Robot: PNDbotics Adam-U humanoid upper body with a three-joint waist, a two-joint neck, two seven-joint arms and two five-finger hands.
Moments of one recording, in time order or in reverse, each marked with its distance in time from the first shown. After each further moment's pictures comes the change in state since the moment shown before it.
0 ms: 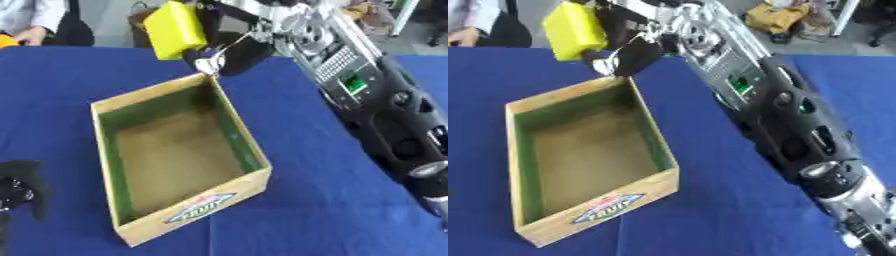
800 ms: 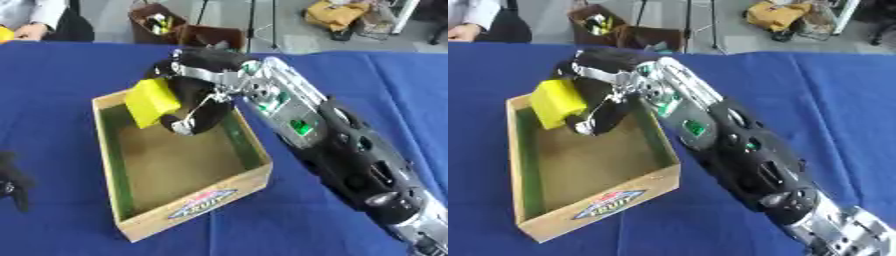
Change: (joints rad) left arm -0.005 0.000 0.020 -0.004 0.013 -0.007 0.070; right arm 0.065 0.114 0.077 0.051 0.169 -0.058 0.098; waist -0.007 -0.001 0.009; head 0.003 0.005
